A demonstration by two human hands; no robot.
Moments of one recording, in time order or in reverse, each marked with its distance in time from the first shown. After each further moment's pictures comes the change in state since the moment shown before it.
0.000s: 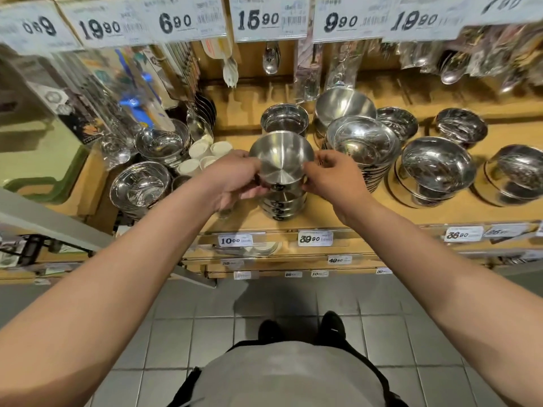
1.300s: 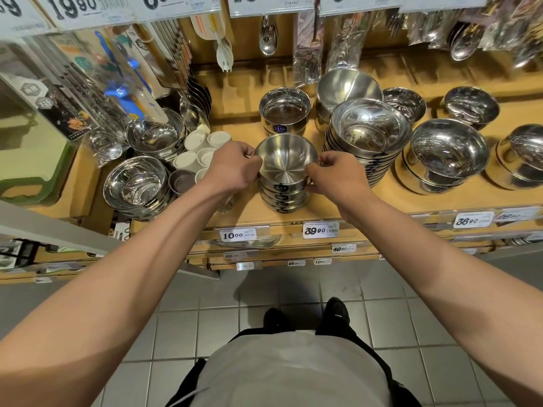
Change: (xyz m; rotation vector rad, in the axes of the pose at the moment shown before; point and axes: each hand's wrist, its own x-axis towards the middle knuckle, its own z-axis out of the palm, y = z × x) left_hand 0.027 -0.019 -0.005 0.588 0.232 0.358; right_hand 0.011 0.019 0.011 -0.190 0.088 0.095
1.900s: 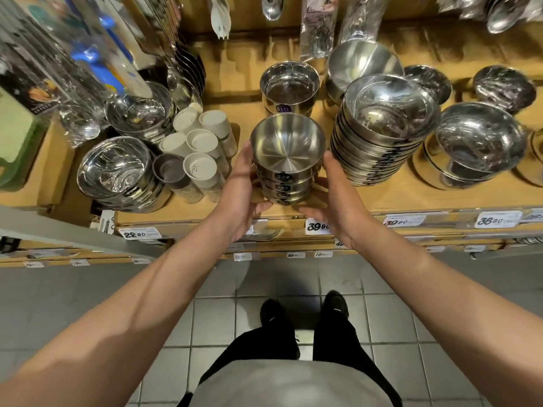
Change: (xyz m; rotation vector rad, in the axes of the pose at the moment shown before) left_hand -0.019 -0.040 0.057 -0.865 -0.097 -0.245; right_hand -0.008 0.042 0.019 0.498 -0.307 0.188
